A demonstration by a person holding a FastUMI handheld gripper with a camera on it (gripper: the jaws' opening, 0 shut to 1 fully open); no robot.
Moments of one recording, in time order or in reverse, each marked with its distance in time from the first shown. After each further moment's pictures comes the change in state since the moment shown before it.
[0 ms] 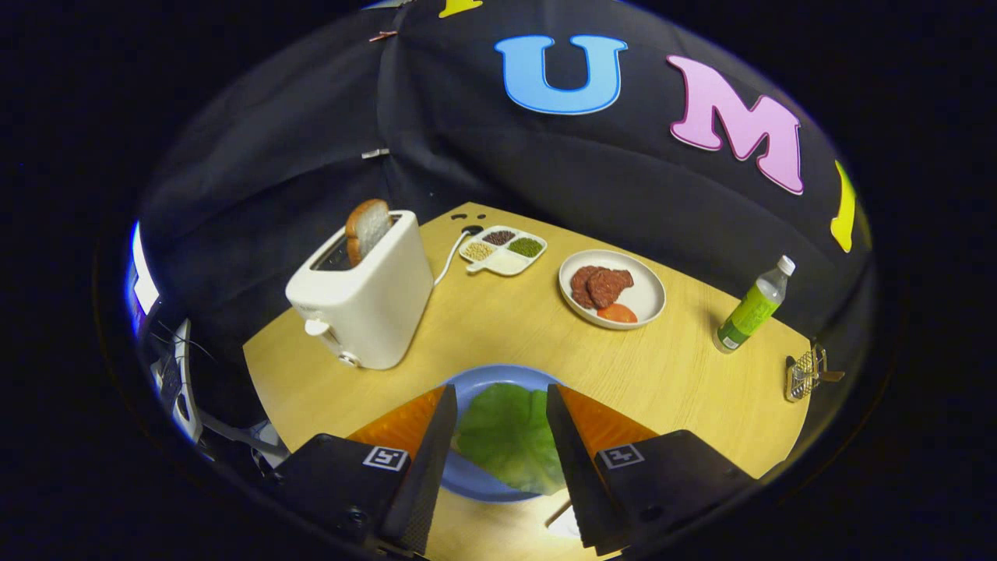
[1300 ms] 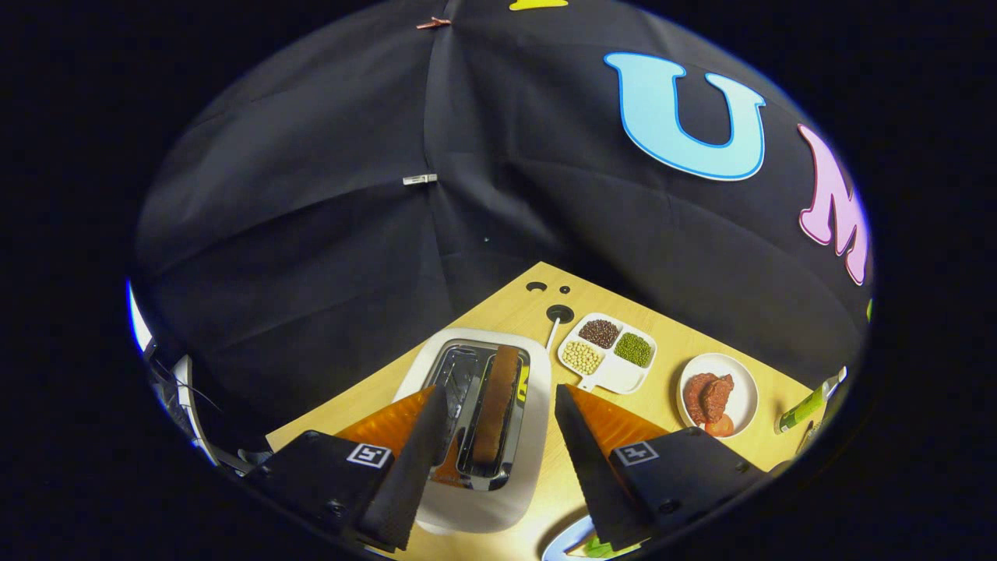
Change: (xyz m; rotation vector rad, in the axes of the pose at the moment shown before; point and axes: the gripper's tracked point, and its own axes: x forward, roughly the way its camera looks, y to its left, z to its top) arm 0.156 0.158 0.136 -0.062 -0.030 0.034
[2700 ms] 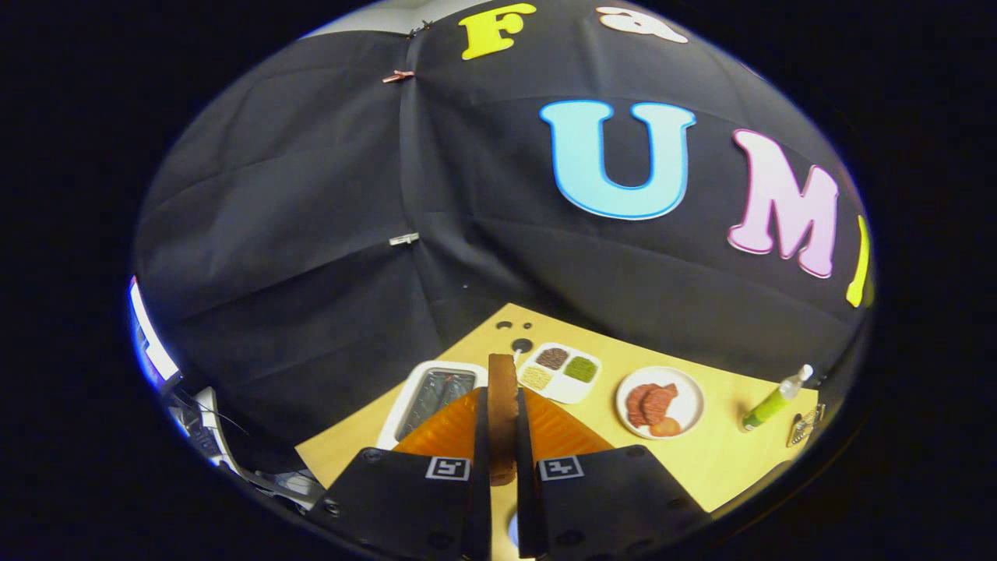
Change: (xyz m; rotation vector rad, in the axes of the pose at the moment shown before) arm -0.161 -0.091 0.028 0.091 -0.150 -0.051
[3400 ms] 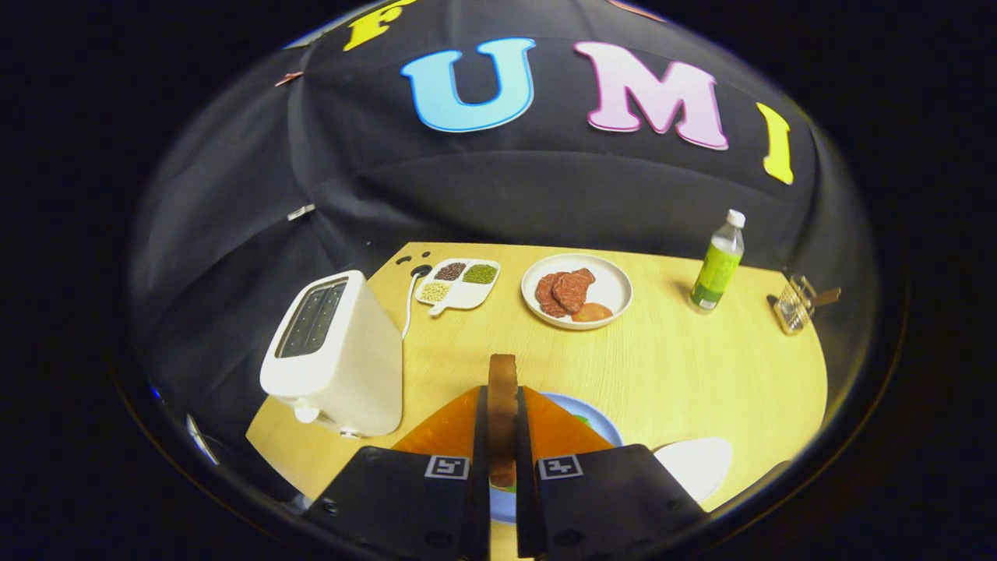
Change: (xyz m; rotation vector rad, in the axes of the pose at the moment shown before) arm 0.003 -0.081 -0.170 0.320 0.090 -0.261
